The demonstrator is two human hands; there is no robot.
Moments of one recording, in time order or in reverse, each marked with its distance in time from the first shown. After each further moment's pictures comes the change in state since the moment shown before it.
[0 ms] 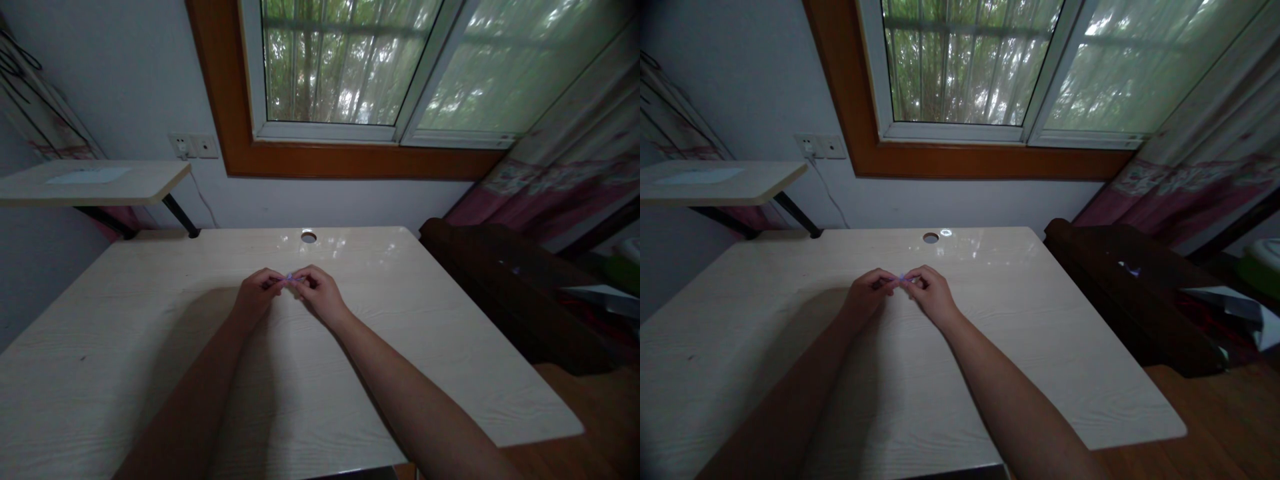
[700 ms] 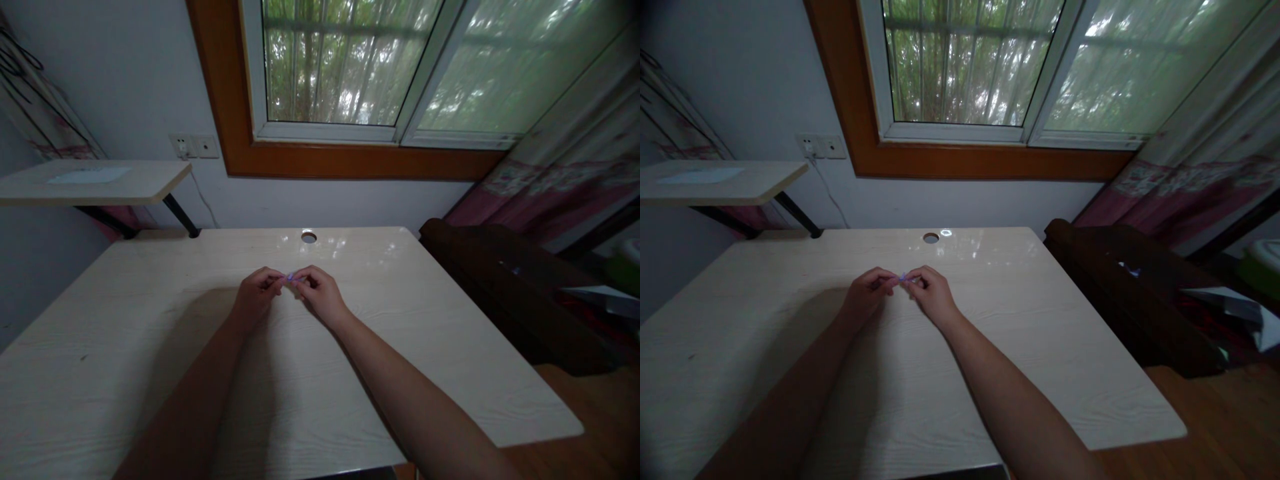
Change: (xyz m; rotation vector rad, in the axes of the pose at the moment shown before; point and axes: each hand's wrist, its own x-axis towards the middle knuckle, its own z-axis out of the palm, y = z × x) left_hand -0.002 -0.001 0.001 -0.030 0.029 0.061; right_hand 0.000 -0.003 -0.001 -0.022 0.015 0.001
